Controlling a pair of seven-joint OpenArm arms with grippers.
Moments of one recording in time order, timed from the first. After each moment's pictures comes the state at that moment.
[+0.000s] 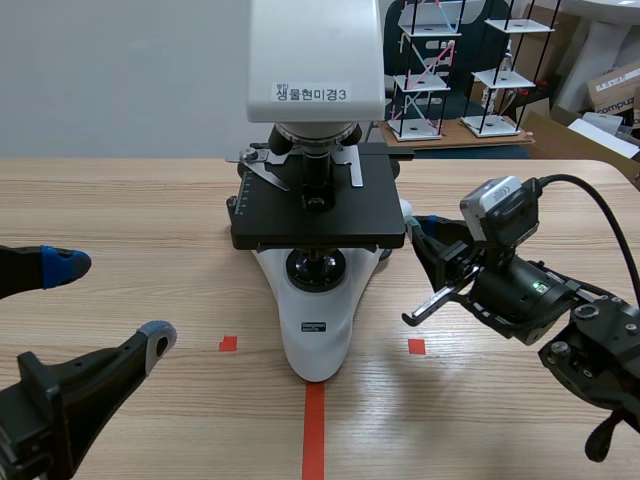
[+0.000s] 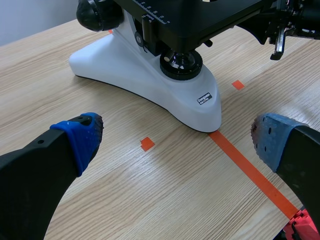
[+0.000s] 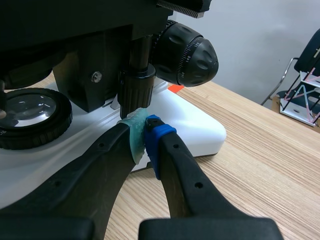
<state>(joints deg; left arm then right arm) 47.4 -32.9 -8.3 119.7 -21.3 -26.4 -3.2 3.7 18.4 -14.0 58.8 -5.7 21.9 39.6</state>
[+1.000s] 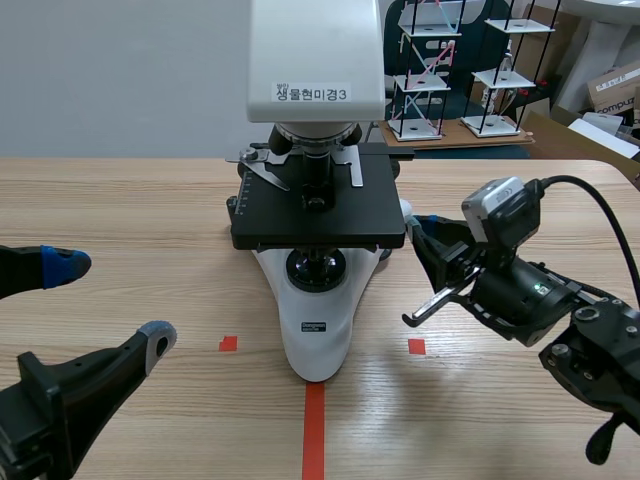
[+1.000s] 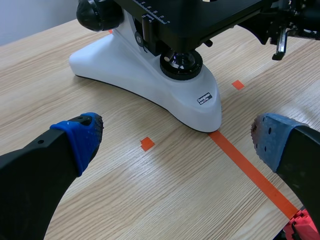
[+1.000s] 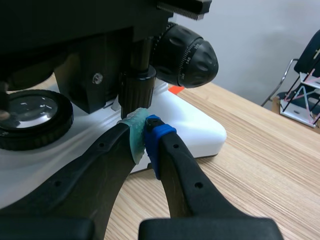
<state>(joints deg) 47.4 -32.9 -8.3 119.7 -21.3 -26.4 -3.2 2.9 18.4 -13.8 58.9 -5.7 21.8 41.4</state>
